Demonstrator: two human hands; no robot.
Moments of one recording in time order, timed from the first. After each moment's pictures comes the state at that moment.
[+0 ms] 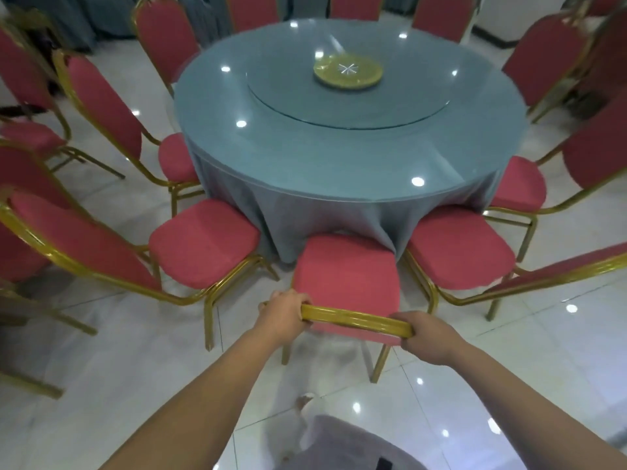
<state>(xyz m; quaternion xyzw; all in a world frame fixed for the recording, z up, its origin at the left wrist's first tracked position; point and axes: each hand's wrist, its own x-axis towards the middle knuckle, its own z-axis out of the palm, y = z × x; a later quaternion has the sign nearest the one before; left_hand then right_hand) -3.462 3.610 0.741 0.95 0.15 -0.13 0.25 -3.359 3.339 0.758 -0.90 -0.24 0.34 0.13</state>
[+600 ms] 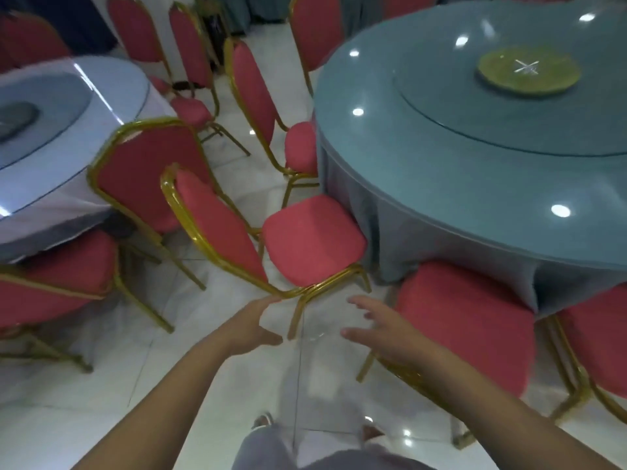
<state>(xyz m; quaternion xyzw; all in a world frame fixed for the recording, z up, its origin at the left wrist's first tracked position) -3.583 3.861 0.736 0.80 0.39 -0.15 0.42 -3.377 3.648 0.732 -0.74 -0.35 0.45 0.34</state>
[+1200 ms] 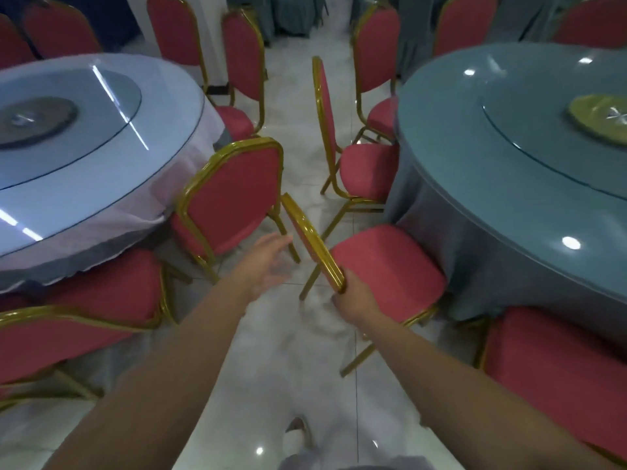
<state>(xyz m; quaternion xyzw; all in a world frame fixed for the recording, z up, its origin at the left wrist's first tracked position) -3.660 4.221 0.783 0.48 0.48 0.13 0.72 -3.540 4.058 0.726 -0.82 -0.31 0.34 0.33</state>
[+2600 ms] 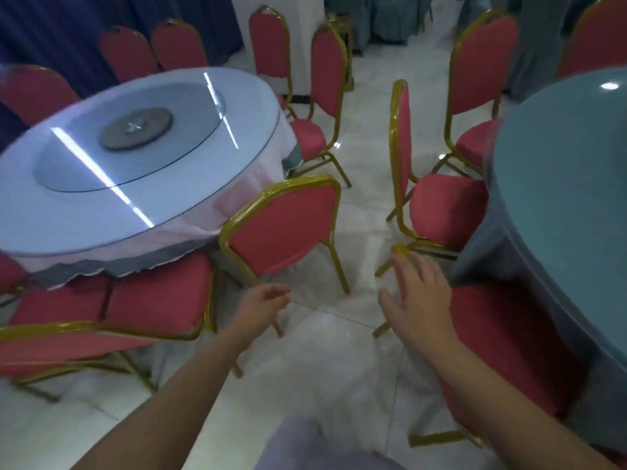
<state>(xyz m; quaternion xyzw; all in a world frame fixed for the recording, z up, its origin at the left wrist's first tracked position) -3.652 4.291 0.763 0.62 0.58 0.15 0.51 -3.412 4.145 0.794 -0.81 -0.50 0.11 0.28</state>
